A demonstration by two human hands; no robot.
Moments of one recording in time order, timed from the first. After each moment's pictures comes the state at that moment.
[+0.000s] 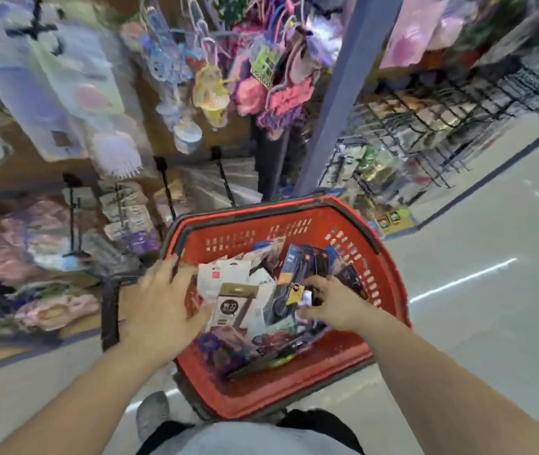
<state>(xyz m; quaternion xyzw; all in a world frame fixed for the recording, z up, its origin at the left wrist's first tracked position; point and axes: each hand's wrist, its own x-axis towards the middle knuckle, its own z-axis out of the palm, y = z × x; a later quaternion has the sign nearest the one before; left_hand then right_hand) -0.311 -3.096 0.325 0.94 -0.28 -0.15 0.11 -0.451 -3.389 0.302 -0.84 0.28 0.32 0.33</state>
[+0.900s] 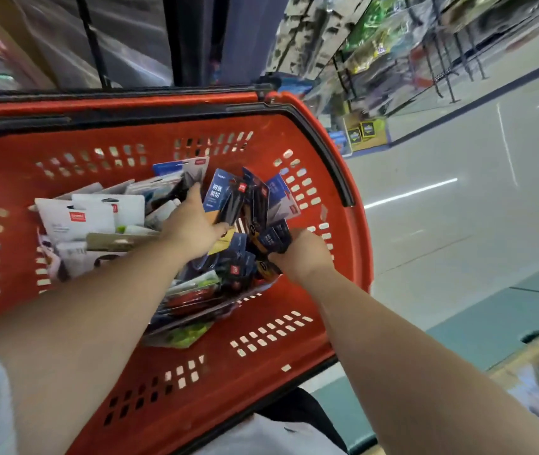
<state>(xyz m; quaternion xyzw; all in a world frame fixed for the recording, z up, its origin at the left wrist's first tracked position) -0.318 -3.343 0.117 0.87 -0.12 -0.43 0.22 -0.454 -3.493 0.163 -0.81 0.44 0.31 0.25</state>
